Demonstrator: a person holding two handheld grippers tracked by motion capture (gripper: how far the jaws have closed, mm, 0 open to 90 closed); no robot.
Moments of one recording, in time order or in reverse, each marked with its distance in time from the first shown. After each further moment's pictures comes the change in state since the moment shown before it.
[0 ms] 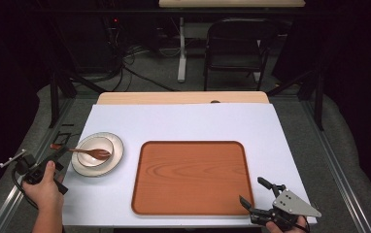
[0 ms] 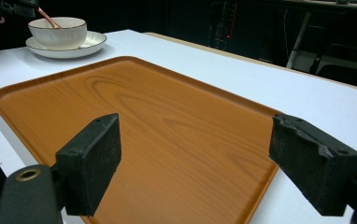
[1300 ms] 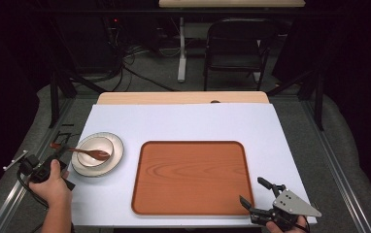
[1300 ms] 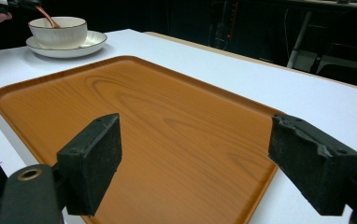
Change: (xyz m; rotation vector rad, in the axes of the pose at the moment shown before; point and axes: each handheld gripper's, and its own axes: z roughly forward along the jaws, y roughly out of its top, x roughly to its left) left arm -0.010 -0.009 0.002 -0.096 -0.043 -0.061; right arm 0.000 0.000 0.000 0.003 0.002 0.002
